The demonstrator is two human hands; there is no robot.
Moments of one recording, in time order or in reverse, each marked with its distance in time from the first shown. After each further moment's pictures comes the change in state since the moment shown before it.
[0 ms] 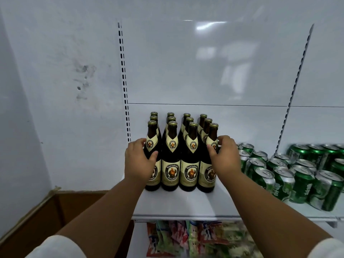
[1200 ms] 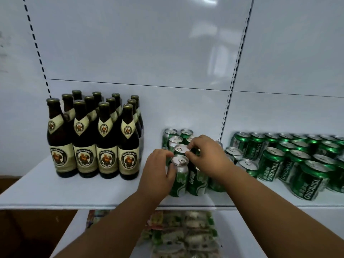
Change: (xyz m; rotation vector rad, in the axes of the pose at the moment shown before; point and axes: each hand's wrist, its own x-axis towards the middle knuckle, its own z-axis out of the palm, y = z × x) left_hand -0.148 0.185 0.200 -0.122 -0.209 0.328; right_hand 0.048 0.163 -0.147 -0.186 -0.444 -0.334
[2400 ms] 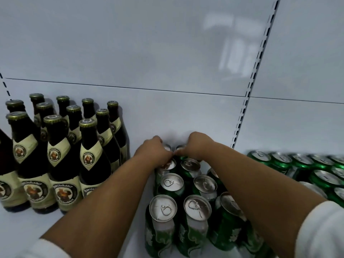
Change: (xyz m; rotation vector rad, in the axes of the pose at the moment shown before) left_hand 0.177 -0.056 0.068 0.298 -0.427 -0.669; right_hand 0.177 0.075 0.044 -0.077 -0.393 0.208
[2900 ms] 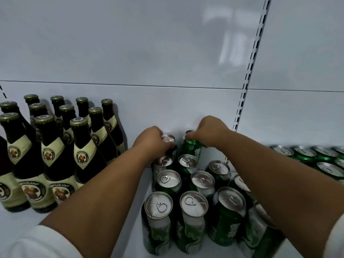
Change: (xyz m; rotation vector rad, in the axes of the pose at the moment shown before) left_hand 0.007 0.010 -0.009 0.008 0.098 0.174; right_hand -0.002 0.032 -0.031 0.174 0.135 0.040
